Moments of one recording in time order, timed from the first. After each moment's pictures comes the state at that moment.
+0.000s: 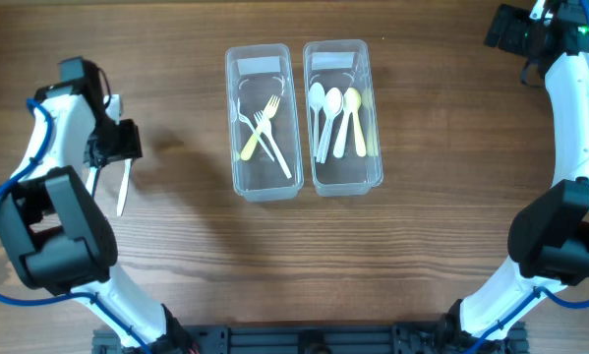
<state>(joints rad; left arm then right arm) 0.28 1.95 1.42 -0.95 -0.06 0.07 -0.21 1.94 1.82 -0.72 0.11 0.08</state>
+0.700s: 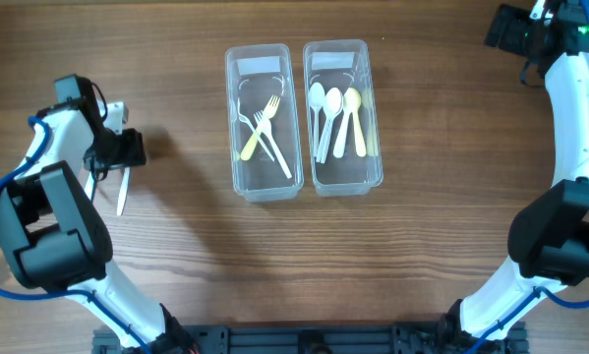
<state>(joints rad) 0.32 1.97 1.30 -0.77 0.06 0.17 -0.21 1.94 1.82 -0.72 0.11 0.08</state>
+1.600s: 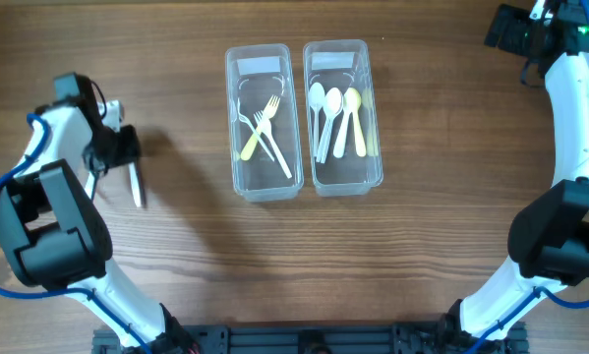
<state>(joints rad) 0.32 1.98 1.38 -0.83 0.07 0.06 -0.21 1.94 1.82 -0.72 0.11 0.08</state>
